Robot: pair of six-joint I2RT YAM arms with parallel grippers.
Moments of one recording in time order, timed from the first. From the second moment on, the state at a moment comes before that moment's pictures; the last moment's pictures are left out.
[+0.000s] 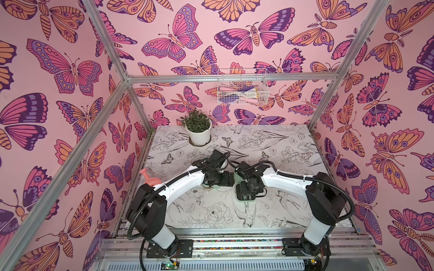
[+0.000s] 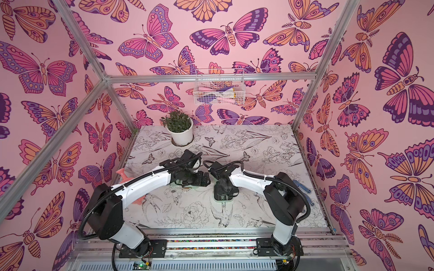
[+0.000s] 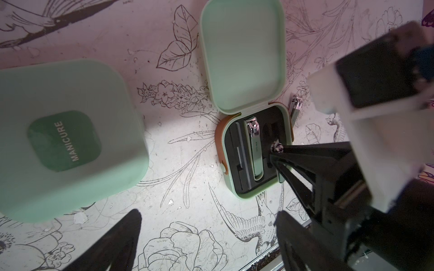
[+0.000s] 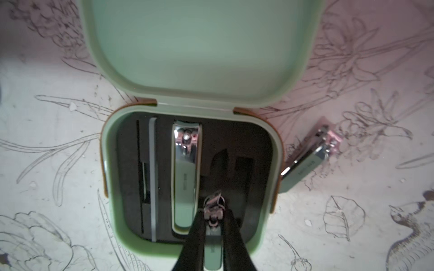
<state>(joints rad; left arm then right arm) -0.66 1.58 1.14 -0.66 0.22 -0.50 0.81 1.79 1.17 -0.80 0.10 0.68</state>
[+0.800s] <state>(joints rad) -0.65 1.58 1.14 -0.66 0.22 -0.50 0.81 1.80 1.15 -0.72 0.13 0.74</state>
